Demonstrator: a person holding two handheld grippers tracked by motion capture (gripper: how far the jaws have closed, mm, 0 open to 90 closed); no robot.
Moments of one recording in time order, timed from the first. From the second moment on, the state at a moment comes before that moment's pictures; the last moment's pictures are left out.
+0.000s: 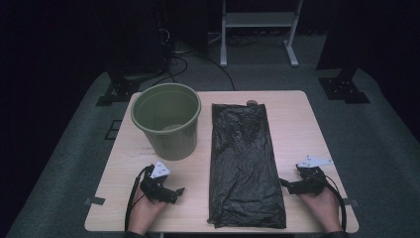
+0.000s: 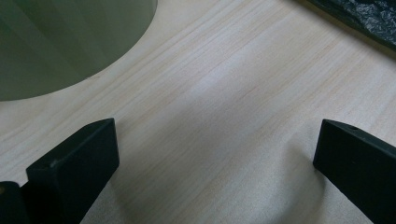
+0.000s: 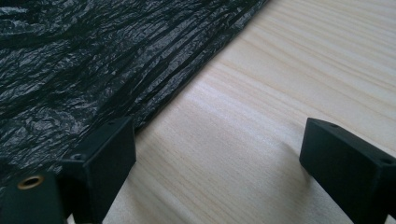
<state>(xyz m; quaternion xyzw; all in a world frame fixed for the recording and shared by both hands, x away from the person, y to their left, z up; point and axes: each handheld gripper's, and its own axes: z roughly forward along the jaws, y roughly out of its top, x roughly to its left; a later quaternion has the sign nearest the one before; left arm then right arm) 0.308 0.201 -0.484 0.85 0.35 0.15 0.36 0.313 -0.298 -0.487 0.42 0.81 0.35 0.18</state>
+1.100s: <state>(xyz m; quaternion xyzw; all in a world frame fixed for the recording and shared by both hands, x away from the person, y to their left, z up) 0.308 0.201 -0.484 0.85 0.35 0.15 0.36 0.328 -0.258 -0.477 0.41 0.82 0.37 0.13</state>
